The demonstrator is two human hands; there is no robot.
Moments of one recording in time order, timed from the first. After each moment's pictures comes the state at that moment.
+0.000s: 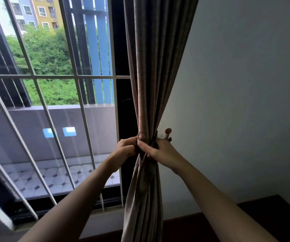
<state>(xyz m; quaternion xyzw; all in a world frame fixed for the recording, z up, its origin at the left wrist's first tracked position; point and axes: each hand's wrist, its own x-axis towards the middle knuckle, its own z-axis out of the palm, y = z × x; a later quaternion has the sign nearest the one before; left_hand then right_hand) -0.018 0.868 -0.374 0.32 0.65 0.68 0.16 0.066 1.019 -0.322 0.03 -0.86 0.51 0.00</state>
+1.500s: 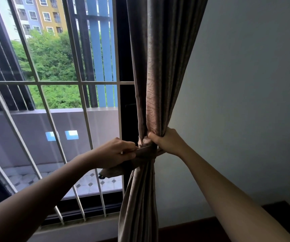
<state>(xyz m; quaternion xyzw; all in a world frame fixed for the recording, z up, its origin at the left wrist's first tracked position) -0.023 0.827 -0.314 0.51 0.83 0.25 -0.04 0.029 1.031 -0.286 -0.03 -0.90 0.42 0.07</state>
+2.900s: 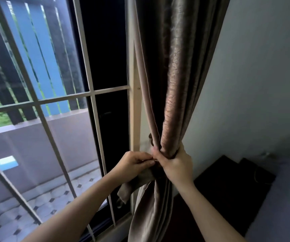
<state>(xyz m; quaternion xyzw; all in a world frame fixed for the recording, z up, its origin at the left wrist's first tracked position) -0.073 0.882 -0.362 0.53 0.66 0.51 0.15 0.058 0.981 -0.325 -0.31 -0.78 0.39 0.38</state>
